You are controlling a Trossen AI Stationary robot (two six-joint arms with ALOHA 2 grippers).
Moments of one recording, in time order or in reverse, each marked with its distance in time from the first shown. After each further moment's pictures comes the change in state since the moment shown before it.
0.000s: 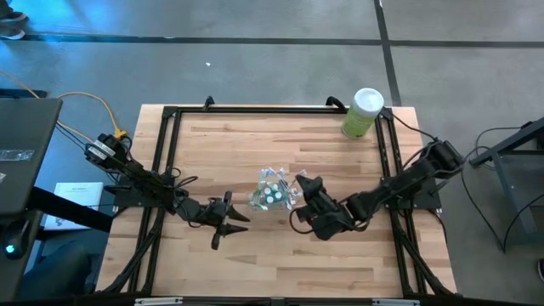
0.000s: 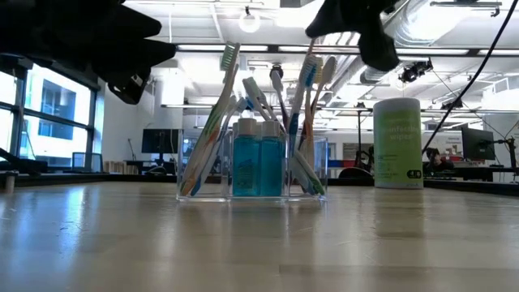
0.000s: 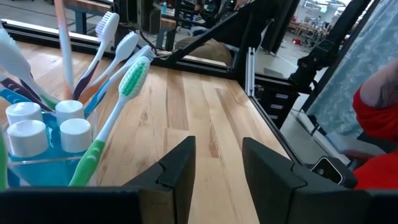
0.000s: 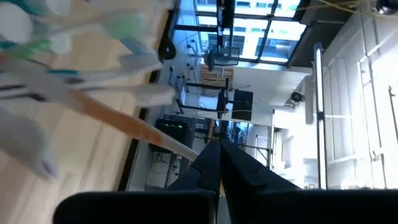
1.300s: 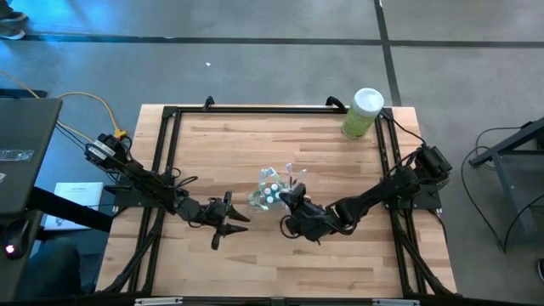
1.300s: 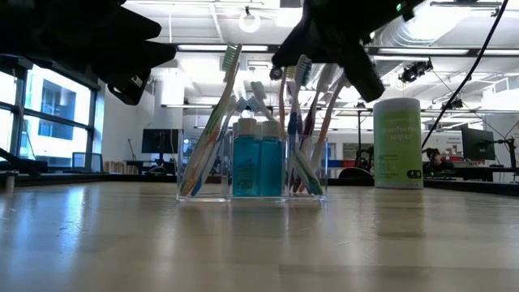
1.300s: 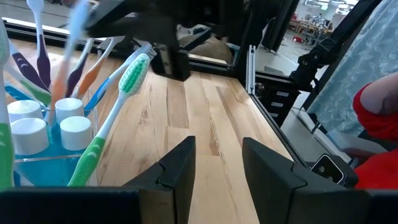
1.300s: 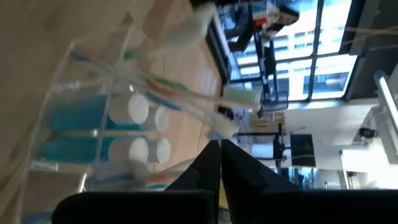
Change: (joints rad) left arm 0.000 0.000 0.000 -0.007 0.000 0.001; right arm -0.025 0.139 0.000 0.170 -0.337 0.163
